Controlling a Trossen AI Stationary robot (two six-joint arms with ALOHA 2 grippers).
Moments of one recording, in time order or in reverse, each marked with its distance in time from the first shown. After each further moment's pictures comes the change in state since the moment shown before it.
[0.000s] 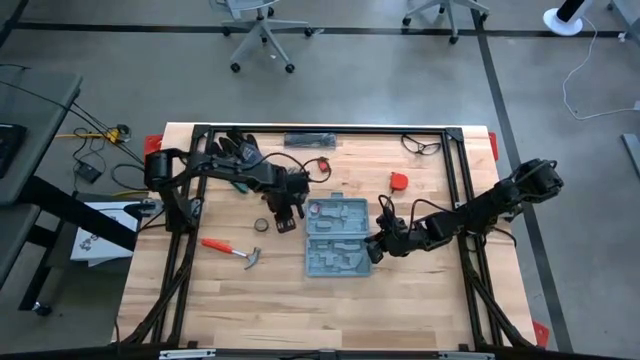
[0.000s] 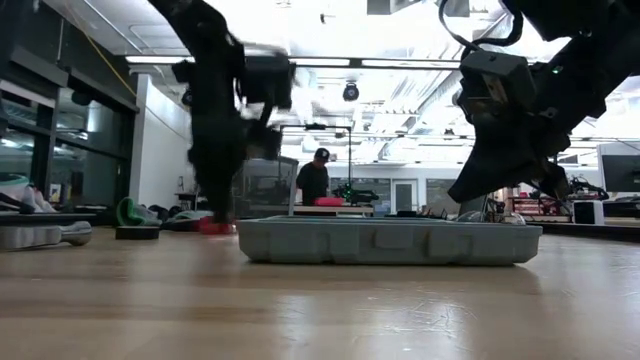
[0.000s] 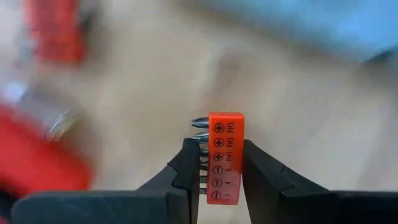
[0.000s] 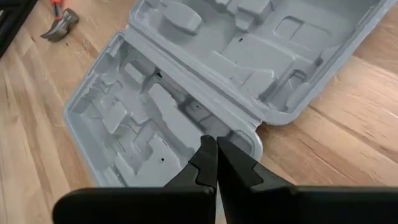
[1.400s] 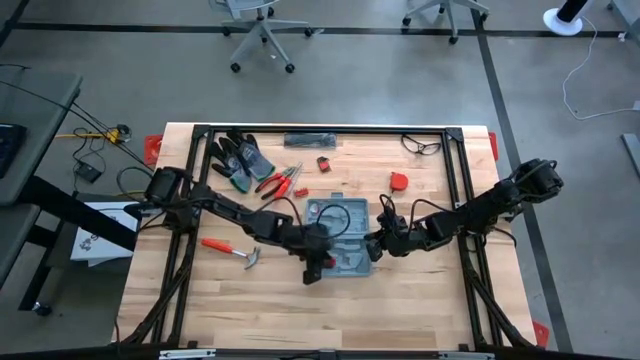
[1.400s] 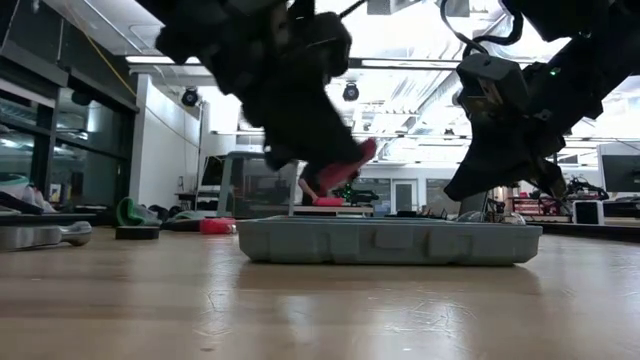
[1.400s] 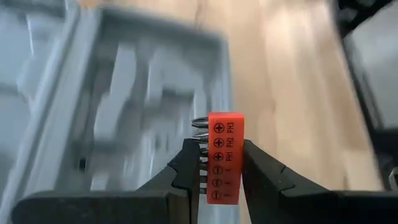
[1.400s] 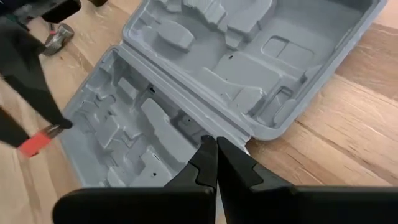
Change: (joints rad) left arm -0.394 0.092 0.010 0.746 -0.096 -0.259; right arm 0.000 0.000 0.000 -0.004 0.060 -0.006
